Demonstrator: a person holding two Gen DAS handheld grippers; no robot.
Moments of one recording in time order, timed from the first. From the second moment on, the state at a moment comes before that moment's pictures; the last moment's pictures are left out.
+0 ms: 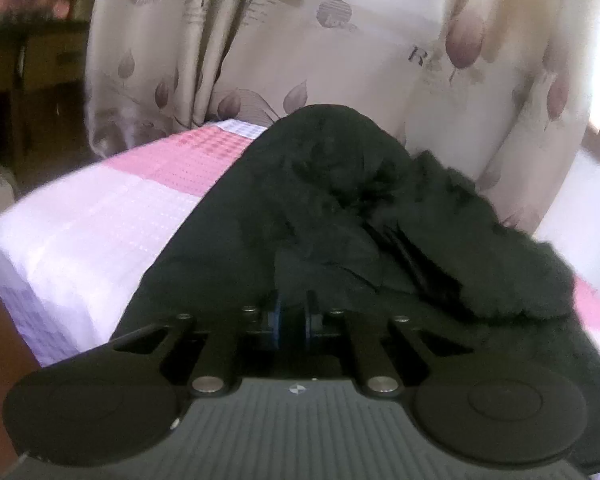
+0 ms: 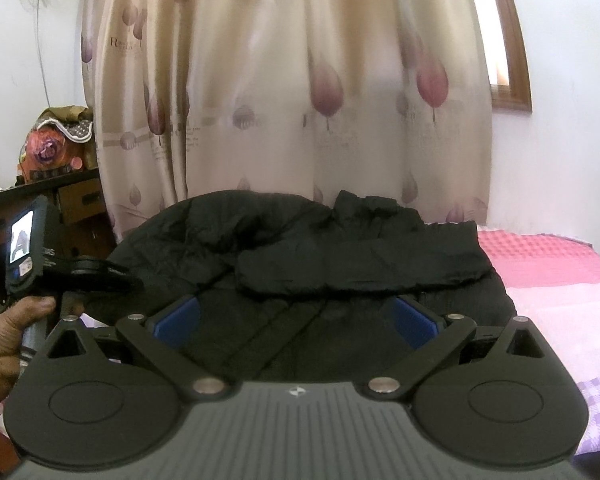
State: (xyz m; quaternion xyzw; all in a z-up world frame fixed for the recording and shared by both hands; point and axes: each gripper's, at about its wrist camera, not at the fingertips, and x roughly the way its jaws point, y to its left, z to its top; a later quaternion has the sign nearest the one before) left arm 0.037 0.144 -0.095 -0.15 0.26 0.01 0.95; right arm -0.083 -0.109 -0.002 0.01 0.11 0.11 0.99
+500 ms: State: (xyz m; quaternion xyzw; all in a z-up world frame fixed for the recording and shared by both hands) left arm 0.042 0.173 -0.088 -0.12 0.25 0.00 0.96; right arm -0.082 -0.103 -0.008 0.01 0.12 0.11 0.99
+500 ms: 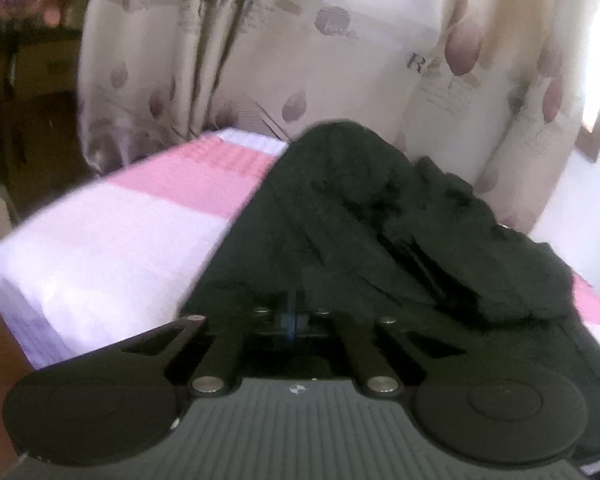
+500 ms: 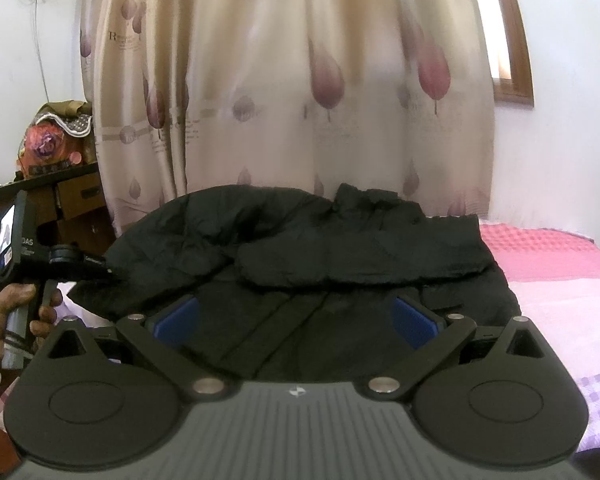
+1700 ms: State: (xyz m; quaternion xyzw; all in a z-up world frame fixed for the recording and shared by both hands) left arm 0.113 0.292 0.026 -0.10 0.18 0.18 0.96; right arm -0.035 -0.088 -0.011 -0.03 0.15 0.10 0.98
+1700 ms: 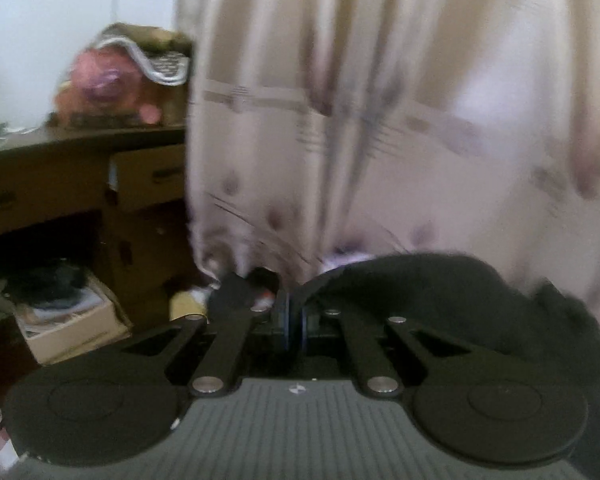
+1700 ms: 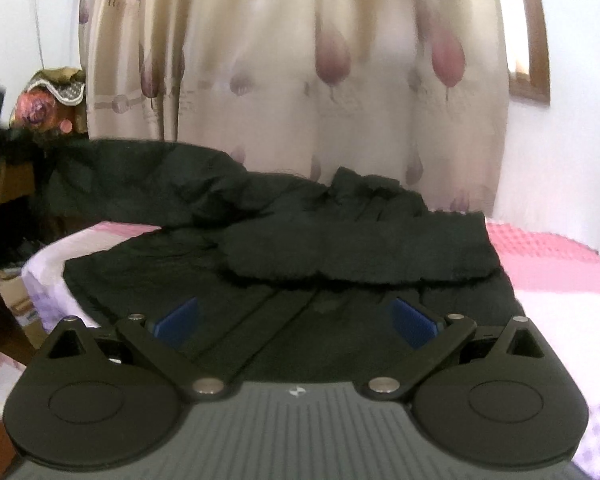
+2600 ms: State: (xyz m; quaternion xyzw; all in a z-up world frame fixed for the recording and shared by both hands) left arm 0.122 0.190 -0.091 -0.06 0.20 0.07 0.98; right arm 0.179 0.022 -0.062 -0.30 0.19 0.15 0.92
